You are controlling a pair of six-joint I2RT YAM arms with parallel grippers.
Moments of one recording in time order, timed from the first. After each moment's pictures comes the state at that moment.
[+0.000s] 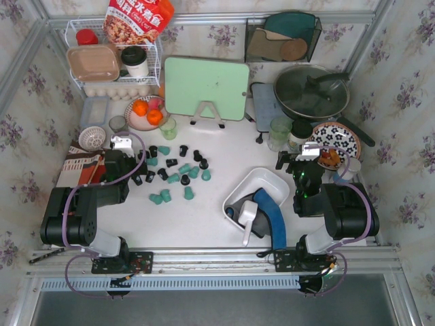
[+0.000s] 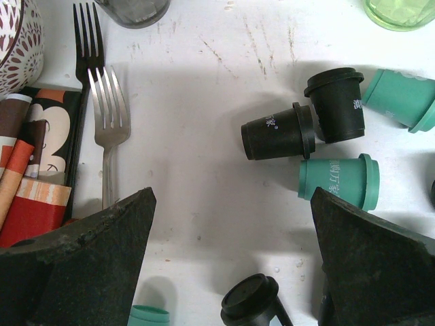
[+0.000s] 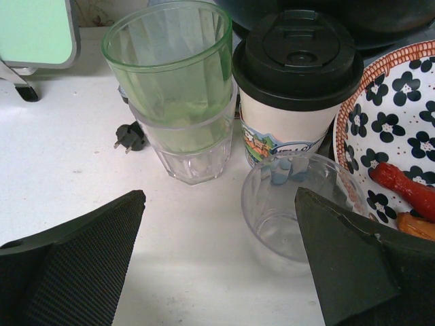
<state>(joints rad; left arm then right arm) -0.01 1.50 0.43 0.63 0.01 0.06 0.02 1.54 0.22 1.26 -0.01 0.06</state>
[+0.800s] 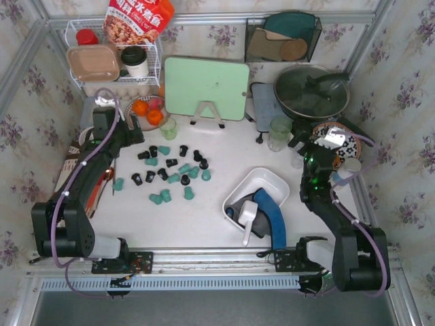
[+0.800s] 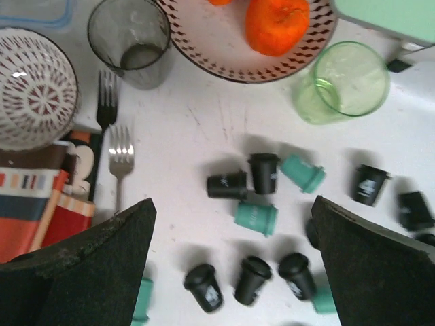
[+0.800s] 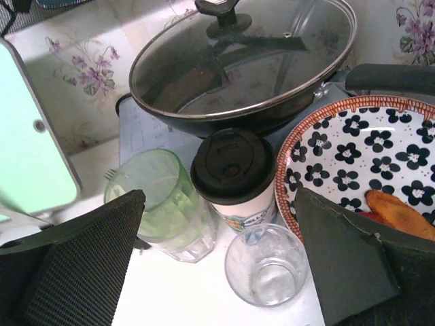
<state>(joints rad) -0.03 1.41 1.02 -0.17 -0.03 -0.13 0.03 1.17 0.38 0.83 0.27 0.24</state>
